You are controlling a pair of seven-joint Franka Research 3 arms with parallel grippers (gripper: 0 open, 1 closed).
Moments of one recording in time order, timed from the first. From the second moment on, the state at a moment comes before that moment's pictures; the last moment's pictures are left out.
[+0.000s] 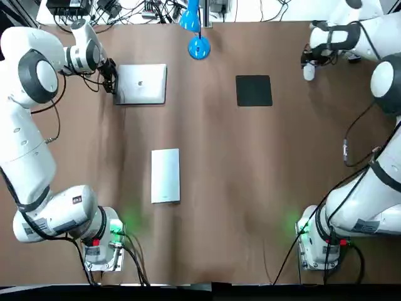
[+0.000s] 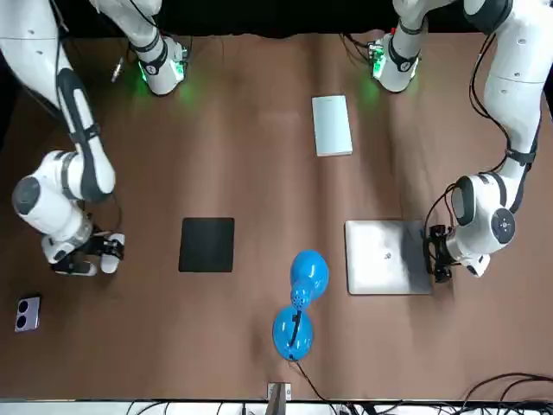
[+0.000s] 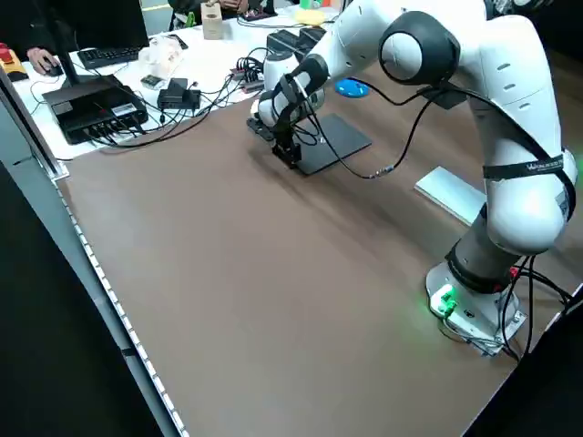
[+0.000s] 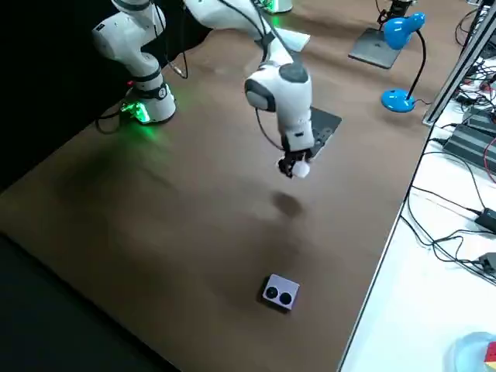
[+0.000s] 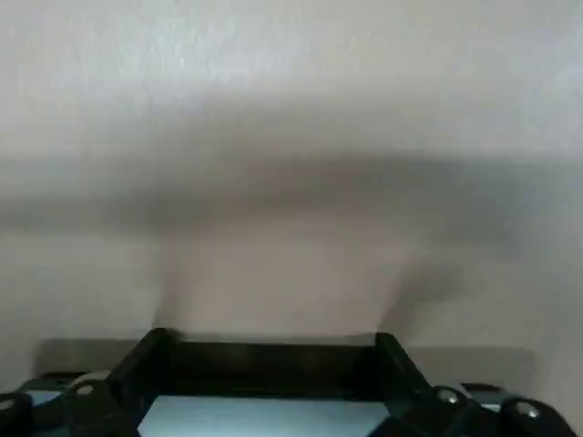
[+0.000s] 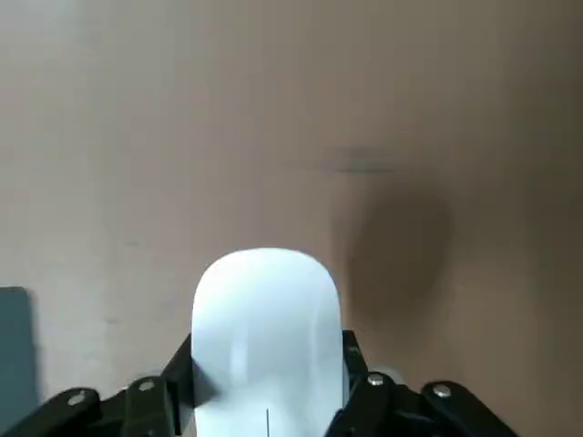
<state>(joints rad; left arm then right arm) 0.26 0.68 -0.20 -1.83 0.07 2.47 -1.52 -0.06 0.45 0.00 -1.94 0.06 2.51 -0.03</state>
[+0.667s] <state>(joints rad) 0.13 0.65 -0.24 -1.89 0.07 2.47 -1.64 0.27 0.46 0.01 -1.94 0.06 2.52 0.38</state>
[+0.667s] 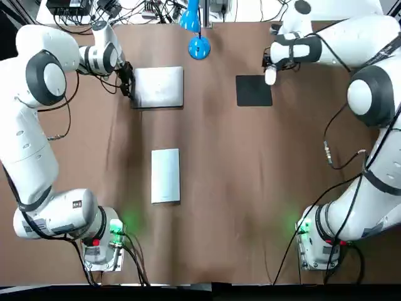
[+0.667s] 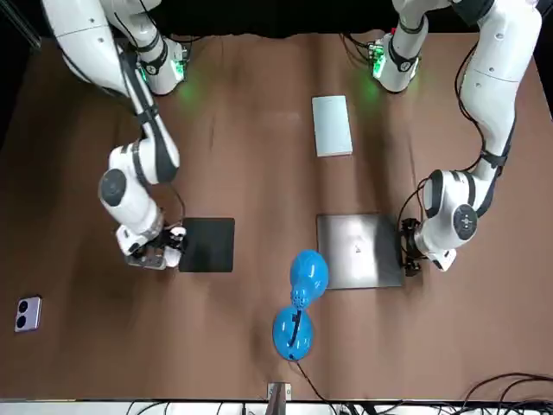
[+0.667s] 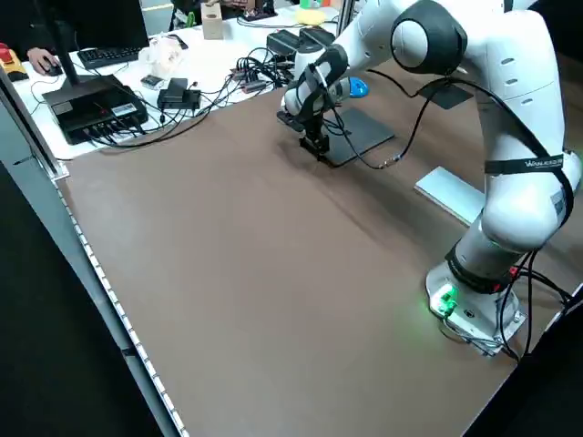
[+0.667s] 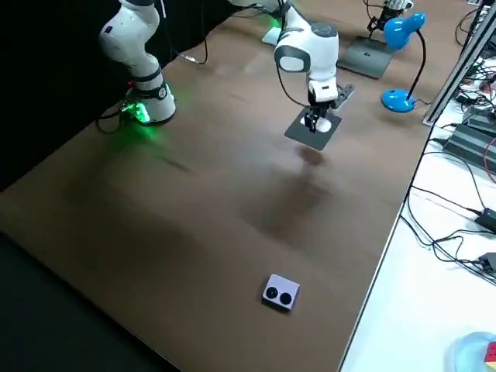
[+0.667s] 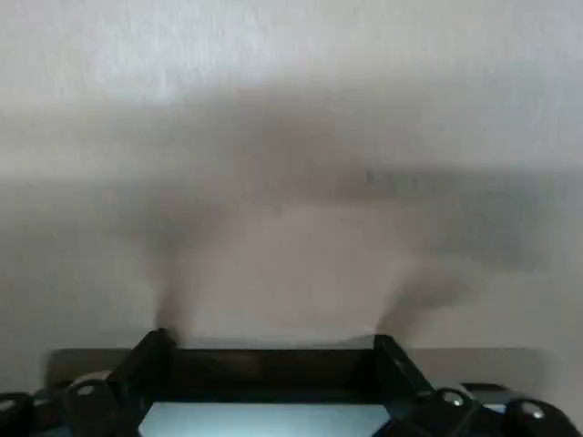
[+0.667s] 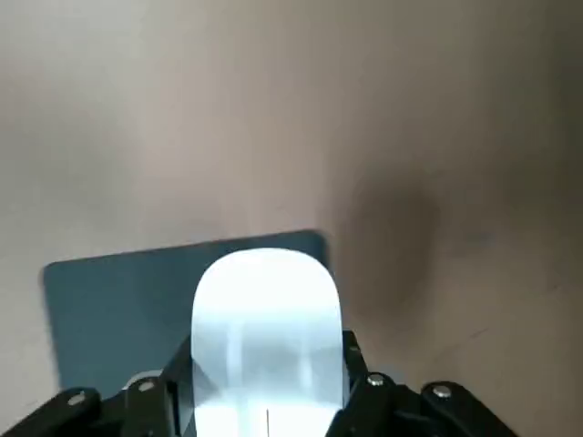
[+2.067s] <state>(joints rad) -0.10 0.66 -0.24 -1.89 0.07 2.56 -1.91 0.38 0.62 0.00 -1.89 0.06 2.64 0.51</state>
